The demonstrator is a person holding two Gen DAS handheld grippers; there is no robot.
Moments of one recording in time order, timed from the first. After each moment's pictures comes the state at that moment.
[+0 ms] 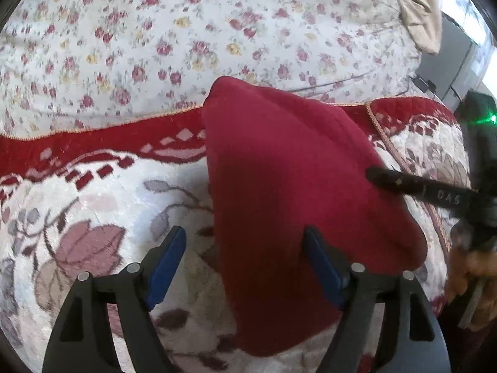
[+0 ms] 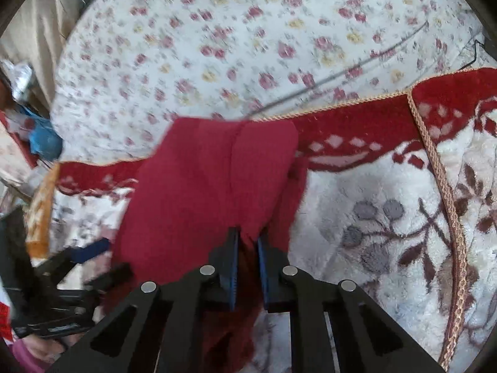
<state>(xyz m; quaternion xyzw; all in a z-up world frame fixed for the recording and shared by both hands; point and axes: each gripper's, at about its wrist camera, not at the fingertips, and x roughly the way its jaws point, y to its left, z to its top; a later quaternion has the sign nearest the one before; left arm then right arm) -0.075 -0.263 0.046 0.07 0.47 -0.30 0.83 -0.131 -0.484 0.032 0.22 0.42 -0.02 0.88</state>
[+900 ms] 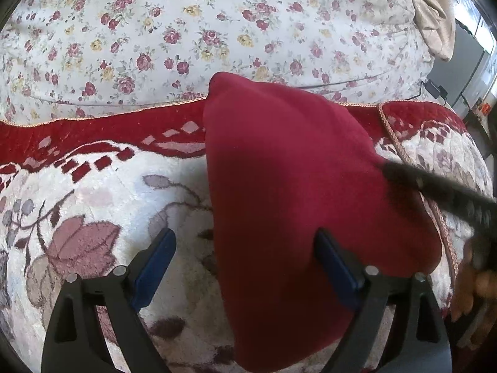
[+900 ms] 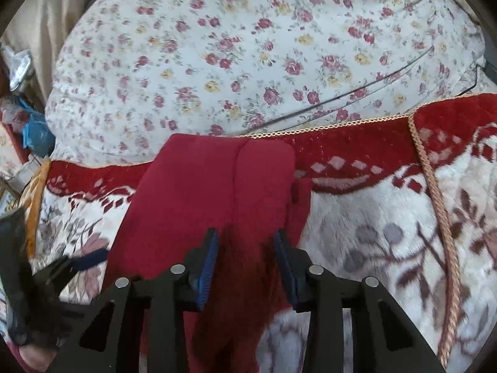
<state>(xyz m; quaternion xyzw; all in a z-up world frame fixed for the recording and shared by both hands) -0.065 -0.267 0.037 0.06 0.48 -0.28 0.83 -0.137 -0.467 0.043 0.16 0.41 -0.05 0.90</state>
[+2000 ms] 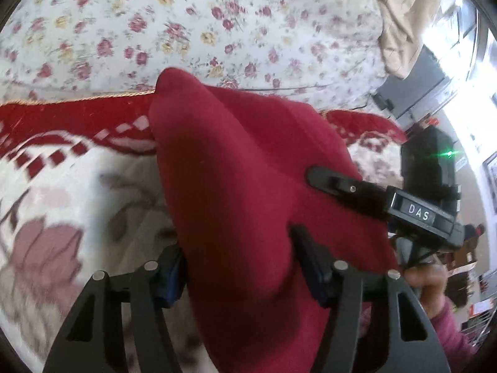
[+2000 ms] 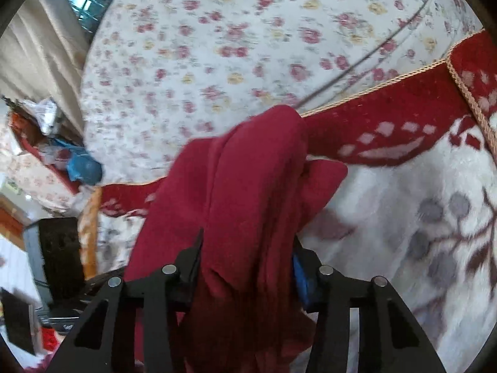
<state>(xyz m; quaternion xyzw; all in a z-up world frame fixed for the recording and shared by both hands) -0.053 -0.242 0.064 -0.05 0.53 -0.40 0.75 -0.121 -0.472 0.035 0.33 0.38 0.09 0.86</state>
